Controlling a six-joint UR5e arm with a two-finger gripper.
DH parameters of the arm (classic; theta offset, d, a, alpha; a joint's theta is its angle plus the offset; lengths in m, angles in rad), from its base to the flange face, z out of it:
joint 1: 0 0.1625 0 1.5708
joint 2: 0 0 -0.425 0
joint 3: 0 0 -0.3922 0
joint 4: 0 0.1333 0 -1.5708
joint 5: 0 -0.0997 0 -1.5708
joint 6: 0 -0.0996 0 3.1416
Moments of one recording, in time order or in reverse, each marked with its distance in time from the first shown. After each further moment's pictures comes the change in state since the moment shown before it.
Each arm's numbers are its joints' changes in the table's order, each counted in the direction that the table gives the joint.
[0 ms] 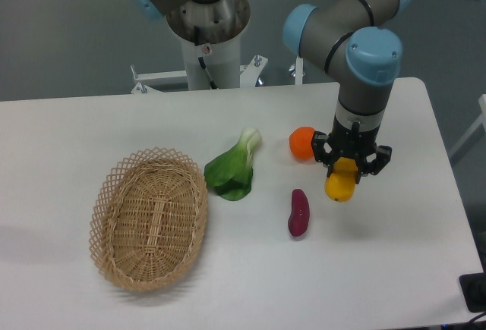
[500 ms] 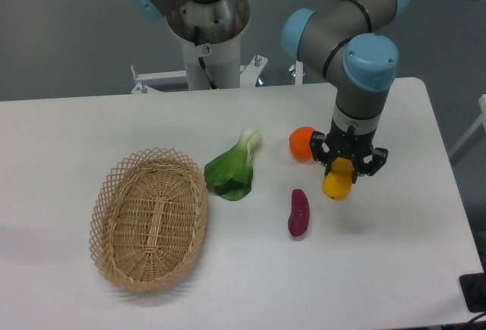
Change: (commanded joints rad) arm 0.026 -0.029 -0.052 0.043 -0.028 -0.193
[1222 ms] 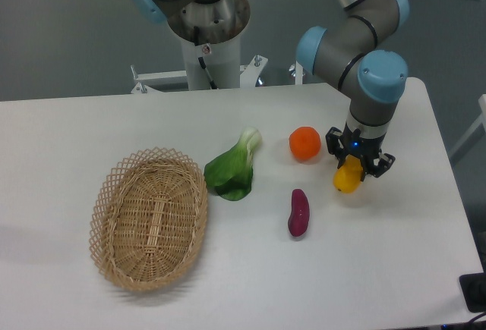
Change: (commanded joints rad) arm 0.074 -0.049 -0.081 0.095 -0.052 -0.241
